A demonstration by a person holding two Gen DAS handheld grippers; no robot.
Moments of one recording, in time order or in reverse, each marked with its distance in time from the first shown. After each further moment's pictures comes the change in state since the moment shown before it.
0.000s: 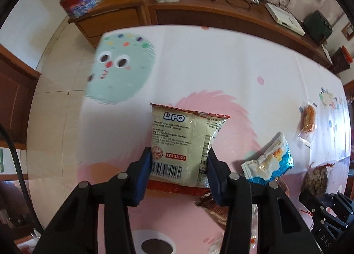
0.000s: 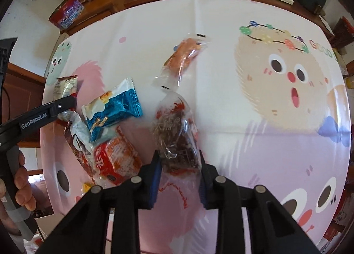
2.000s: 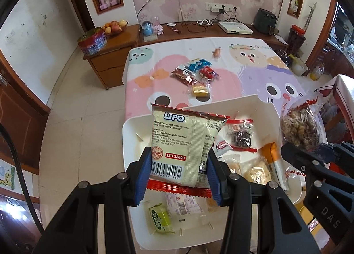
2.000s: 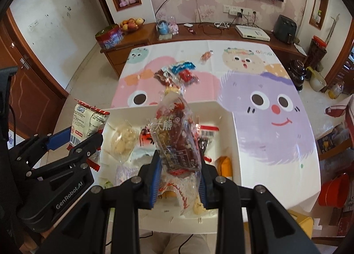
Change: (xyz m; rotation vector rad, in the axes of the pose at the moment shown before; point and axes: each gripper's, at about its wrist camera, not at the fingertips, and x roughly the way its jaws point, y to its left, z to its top) left arm -0.244 0.017 -0.339 0.227 -0.284 -0.020; right arm -0.197 0.093 -0.313 -0.050 -0.357 -0.020
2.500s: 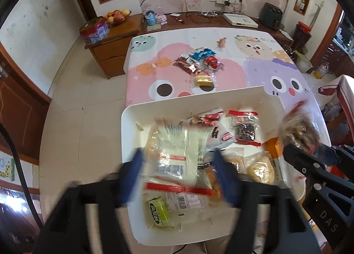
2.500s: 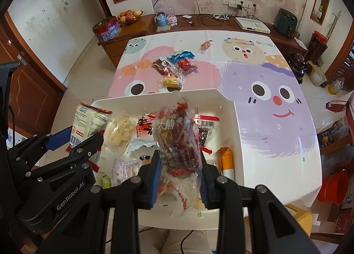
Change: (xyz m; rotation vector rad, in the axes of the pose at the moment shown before) left arm 0.015 0.003 -0.004 -0.035 0.062 0.018; right arm 0.013 -0.001 -0.003 0.005 0.054 -0.015
